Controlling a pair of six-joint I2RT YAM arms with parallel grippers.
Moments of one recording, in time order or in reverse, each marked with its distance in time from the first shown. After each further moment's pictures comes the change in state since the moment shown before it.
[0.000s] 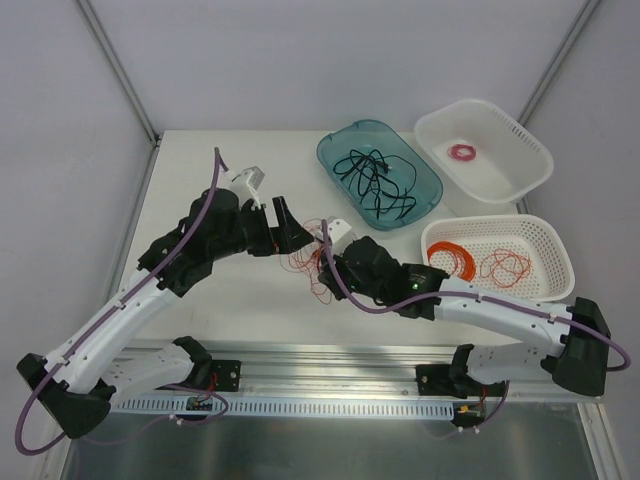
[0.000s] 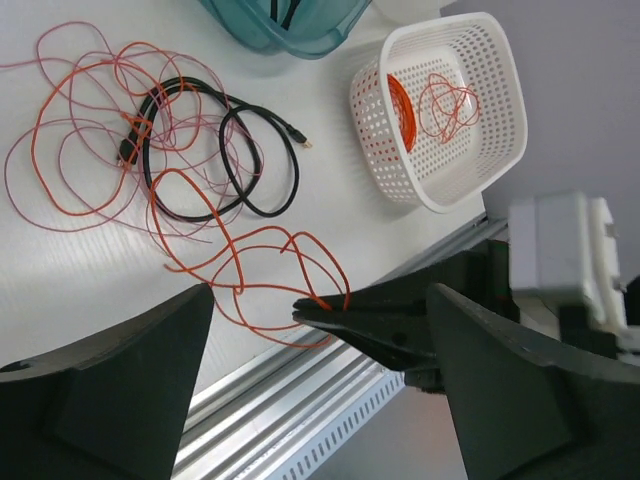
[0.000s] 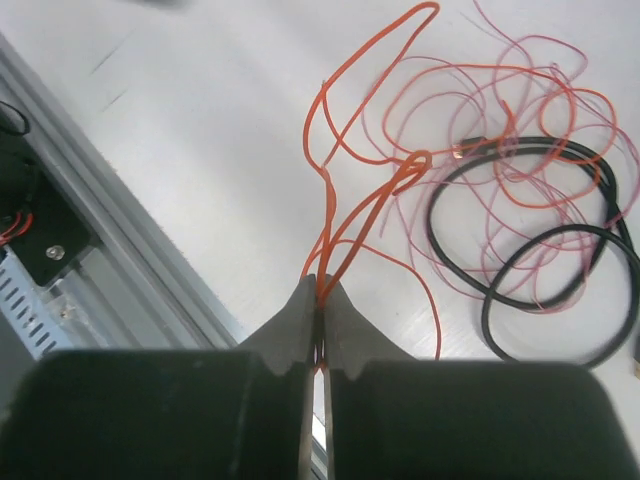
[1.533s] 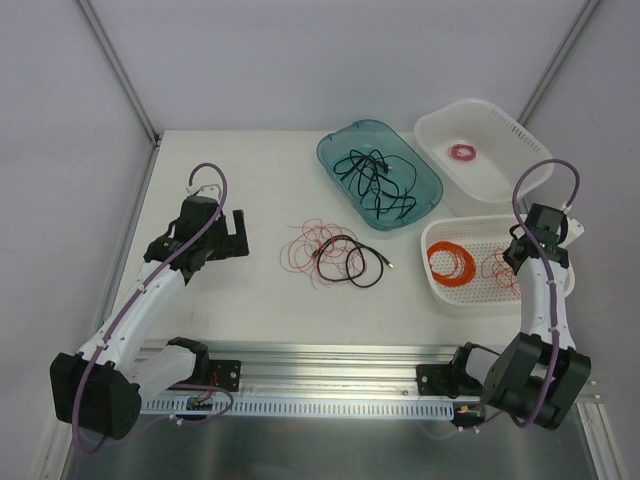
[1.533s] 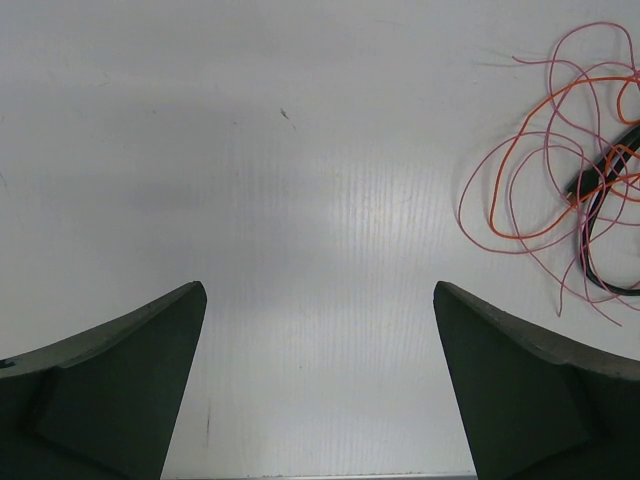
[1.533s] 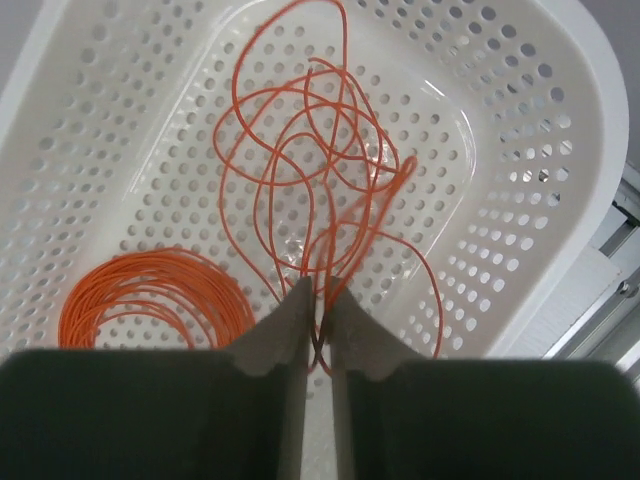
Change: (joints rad) left arm 0.409 0.047 -0.231 -0.064 -0.282 0.401; right arm -1.499 -0.109 -0.101 -0.351 0.155 0.162
